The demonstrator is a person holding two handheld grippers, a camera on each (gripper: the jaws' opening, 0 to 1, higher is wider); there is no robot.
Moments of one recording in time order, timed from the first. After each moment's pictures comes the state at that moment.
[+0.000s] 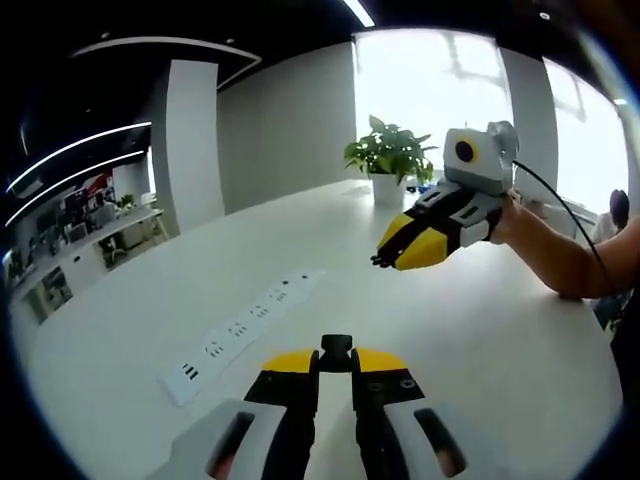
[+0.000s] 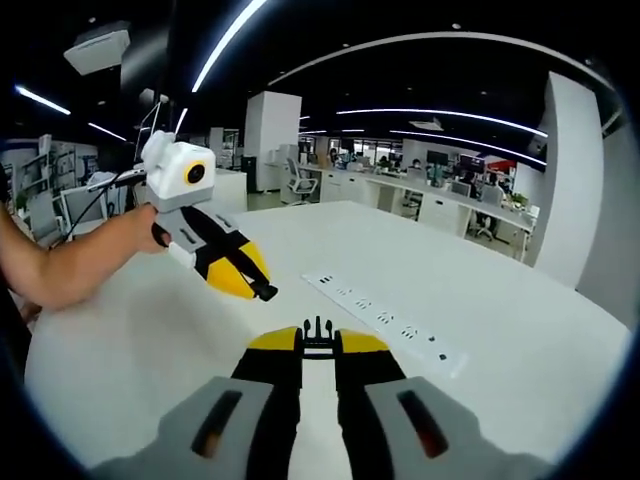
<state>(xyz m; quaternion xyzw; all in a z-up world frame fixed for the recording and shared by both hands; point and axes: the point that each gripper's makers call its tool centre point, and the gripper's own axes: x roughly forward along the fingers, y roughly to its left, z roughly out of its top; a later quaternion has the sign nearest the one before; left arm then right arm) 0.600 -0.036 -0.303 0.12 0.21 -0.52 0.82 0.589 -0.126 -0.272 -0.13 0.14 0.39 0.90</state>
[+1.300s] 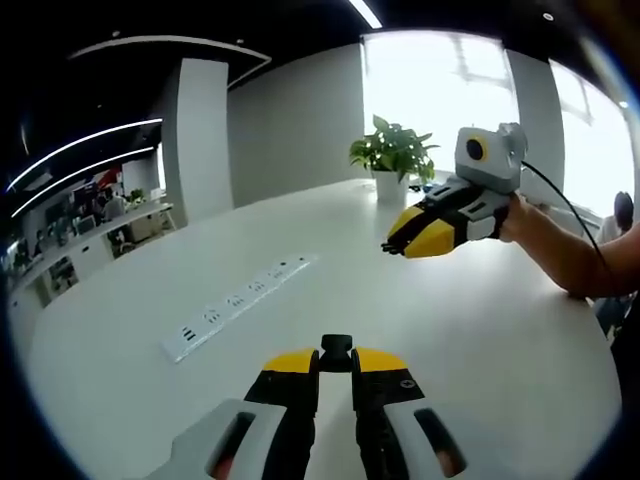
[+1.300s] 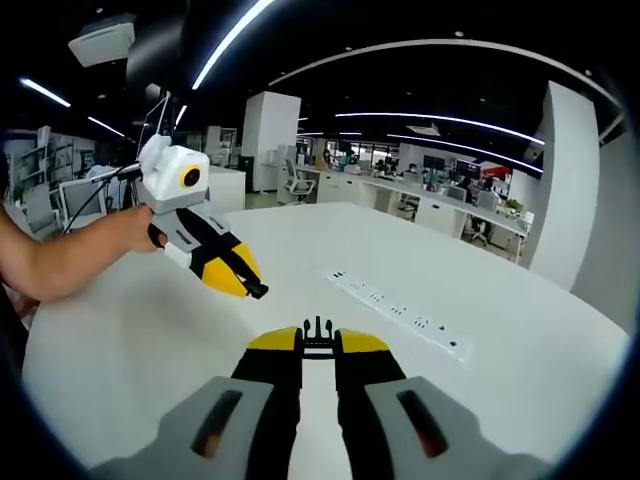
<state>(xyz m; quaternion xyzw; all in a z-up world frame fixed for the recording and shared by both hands) 0.565 -0.012 -0.318 0.11 0.21 -0.50 0.84 0.554 -0.114 -0.280 -0.14 0.13 0.38 0.90</state>
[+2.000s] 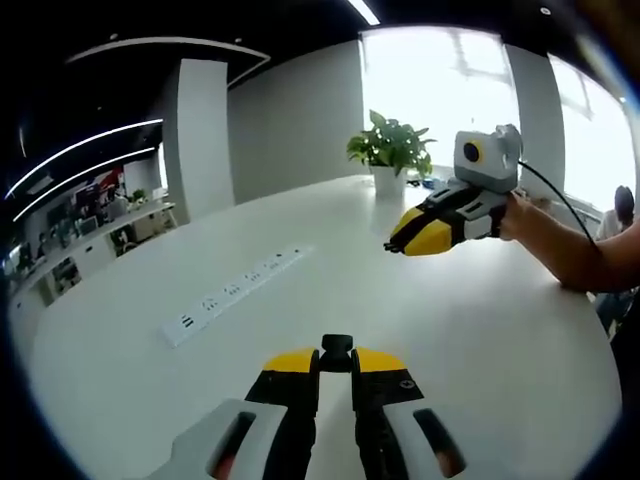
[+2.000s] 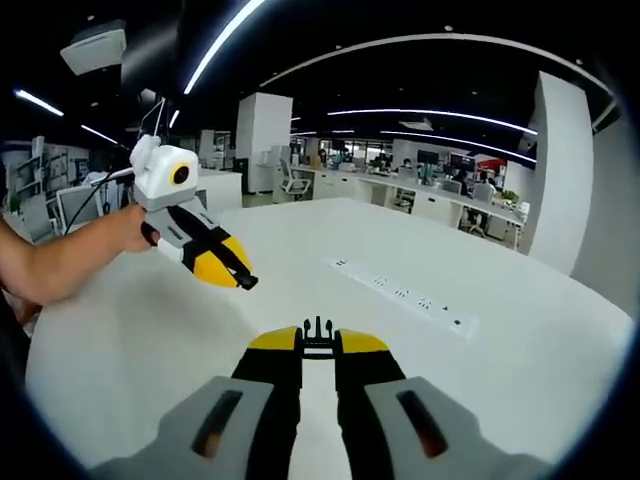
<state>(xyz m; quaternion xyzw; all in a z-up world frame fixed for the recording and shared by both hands) 0.545 -0.004 -0.325 0.12 0.21 -0.49 0.84 0.535 -0.119 -0.293 -0.12 0.14 0.37 0.91</state>
